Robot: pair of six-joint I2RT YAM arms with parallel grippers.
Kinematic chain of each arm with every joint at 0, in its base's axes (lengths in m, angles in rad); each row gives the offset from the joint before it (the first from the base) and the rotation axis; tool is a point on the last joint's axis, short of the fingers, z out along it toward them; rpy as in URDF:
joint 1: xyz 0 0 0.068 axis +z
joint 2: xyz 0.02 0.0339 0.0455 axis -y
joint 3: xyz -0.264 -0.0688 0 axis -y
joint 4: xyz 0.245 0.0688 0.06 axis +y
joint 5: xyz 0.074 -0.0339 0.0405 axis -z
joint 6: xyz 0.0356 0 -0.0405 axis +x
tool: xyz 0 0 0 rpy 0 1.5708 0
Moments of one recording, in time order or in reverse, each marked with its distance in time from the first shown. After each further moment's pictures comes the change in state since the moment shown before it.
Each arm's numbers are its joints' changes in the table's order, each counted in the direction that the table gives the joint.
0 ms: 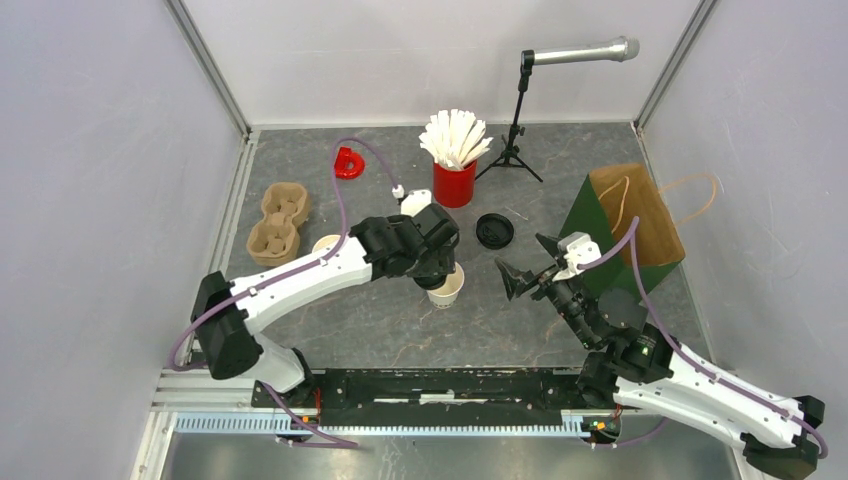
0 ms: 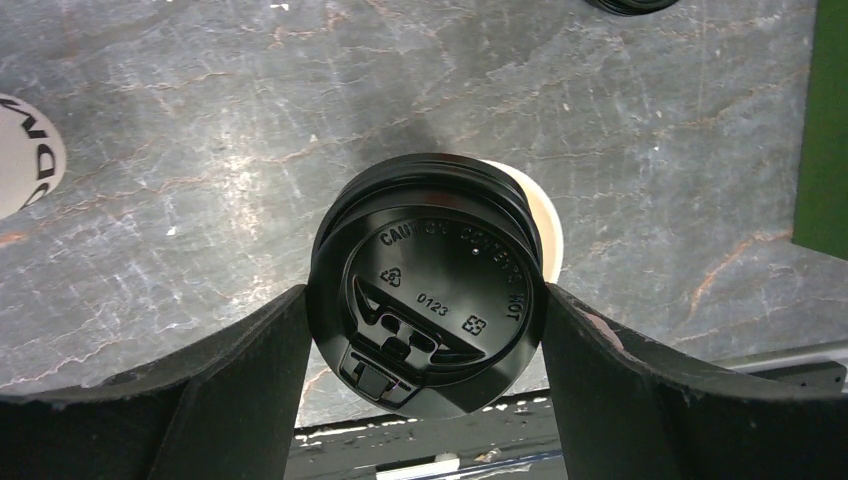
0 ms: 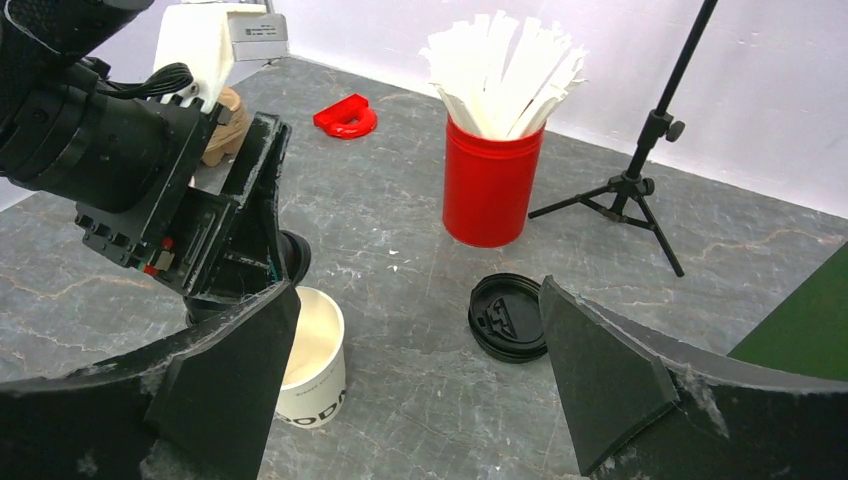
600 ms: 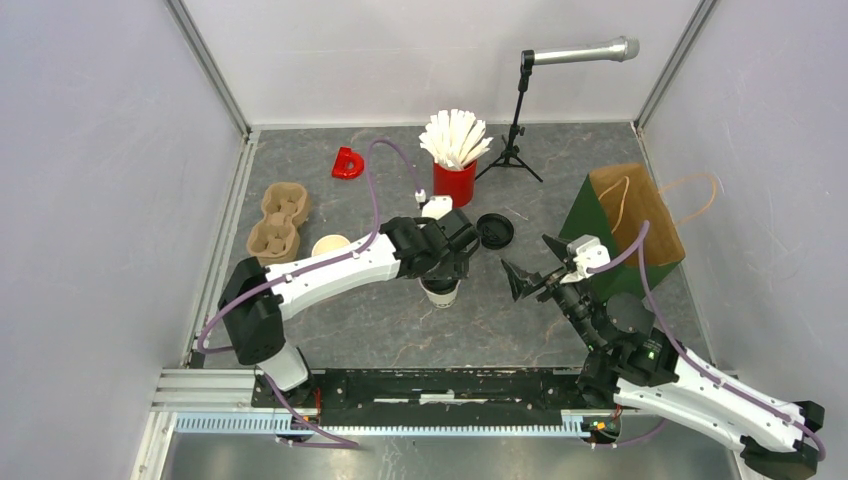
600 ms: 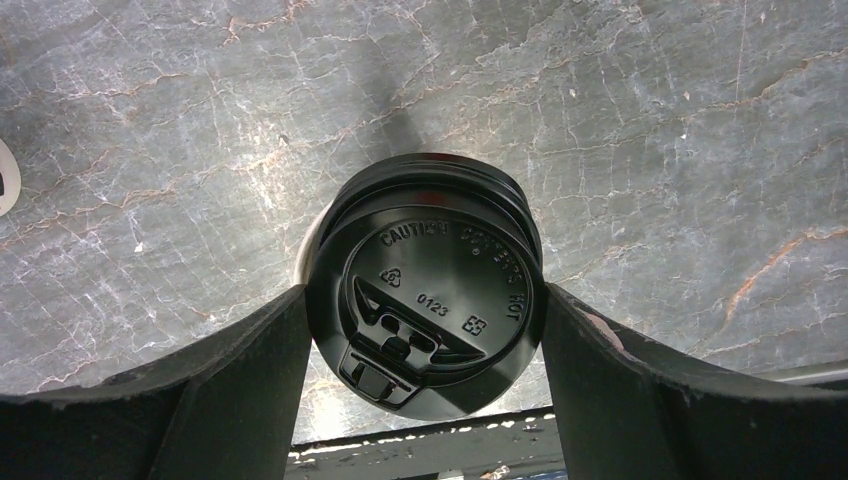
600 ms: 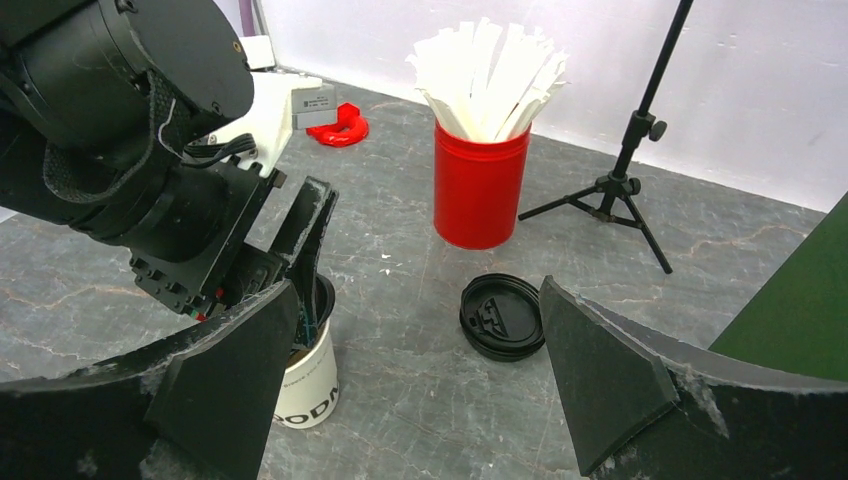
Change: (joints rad) left arm -0.039 -0.152 0.067 -0.014 0.004 0.019; right arm 0.000 0.056 -0.013 0.015 0.023 -0.003
